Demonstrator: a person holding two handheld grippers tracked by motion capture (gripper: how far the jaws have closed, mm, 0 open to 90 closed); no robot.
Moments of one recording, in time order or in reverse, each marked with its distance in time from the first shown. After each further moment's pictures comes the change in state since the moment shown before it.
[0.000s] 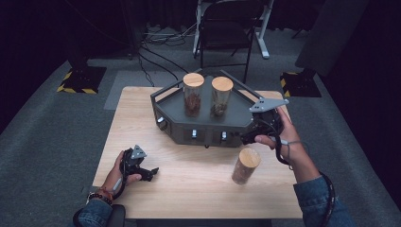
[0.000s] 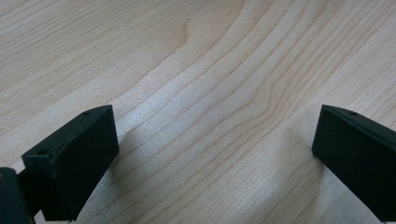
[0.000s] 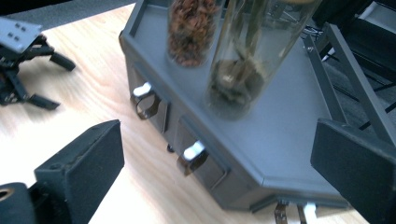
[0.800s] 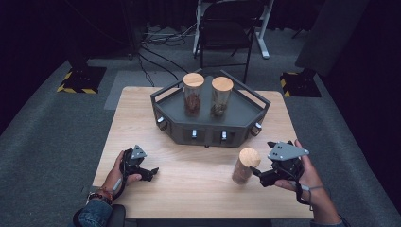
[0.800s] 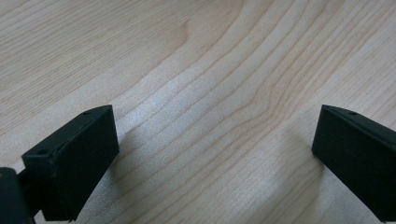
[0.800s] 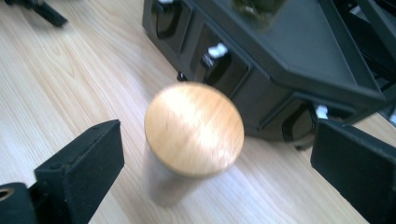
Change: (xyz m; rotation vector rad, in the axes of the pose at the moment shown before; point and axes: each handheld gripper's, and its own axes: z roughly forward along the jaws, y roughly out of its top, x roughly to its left) left arm 0.000 0.000 0.000 0.000 0.000 -0.001; right arm 0.038 -0.102 -0.037 0.030 -0.057 -0.098
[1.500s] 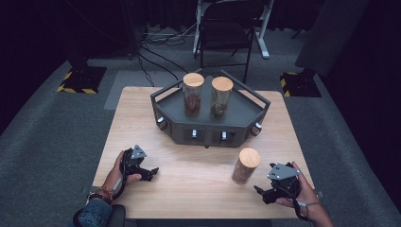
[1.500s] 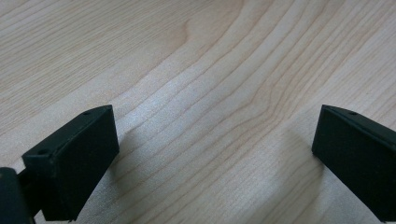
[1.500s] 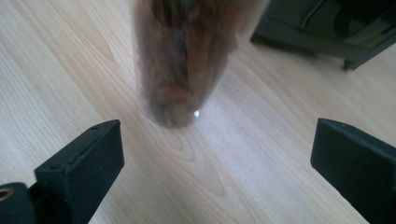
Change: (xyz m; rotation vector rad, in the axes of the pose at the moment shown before) left arm 0.000 0.000 0.000 -0.001 0.001 0.000; right arm 0.012 -0.090 0.042 0.132 0.027 0.036
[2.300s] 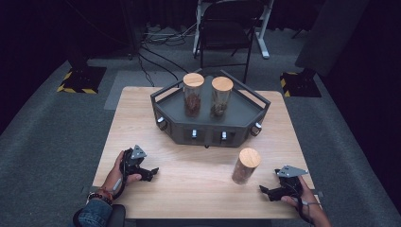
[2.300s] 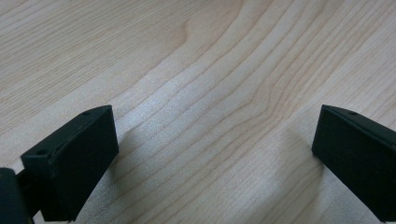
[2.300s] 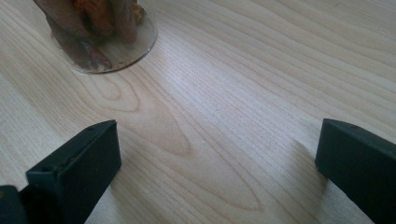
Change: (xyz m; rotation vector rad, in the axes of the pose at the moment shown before) left arm 0.000 0.000 0.000 0.001 -0.004 0.001; right arm -0.035 -0.073 0.048 -0.046 0.082 0.246
